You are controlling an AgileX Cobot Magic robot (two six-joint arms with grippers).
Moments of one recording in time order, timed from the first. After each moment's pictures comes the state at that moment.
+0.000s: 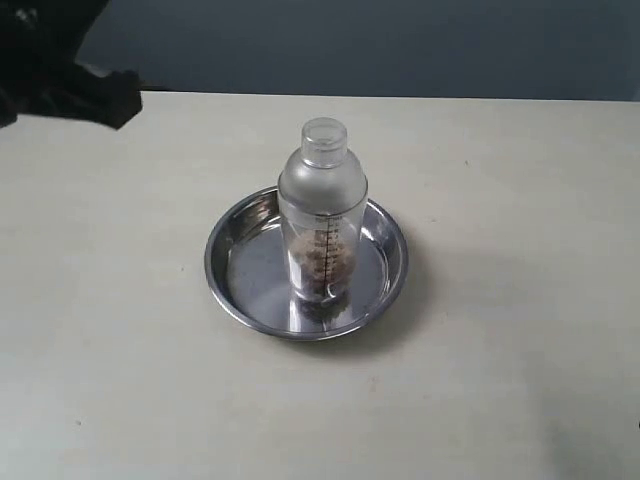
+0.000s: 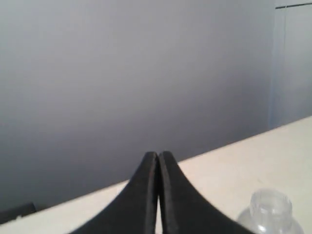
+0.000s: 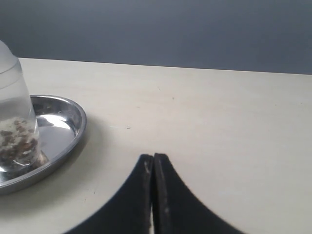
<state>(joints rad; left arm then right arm) -0.60 0.91 -0.59 -0.93 -0.40 0.98 0.18 0.00 0.00 0.07 0.32 -0.03</state>
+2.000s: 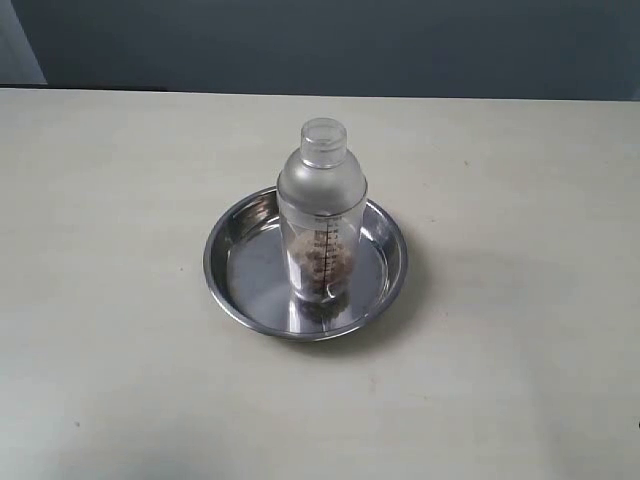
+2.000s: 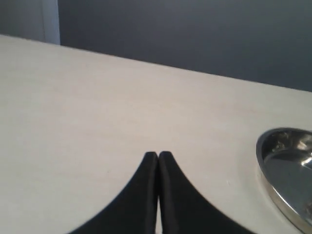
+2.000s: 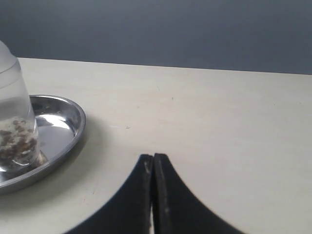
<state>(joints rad) 0.18 0.01 0.00 -0.24 0.28 0.05 0.18 0.00 0.00 0.07 0.32 -0.03</state>
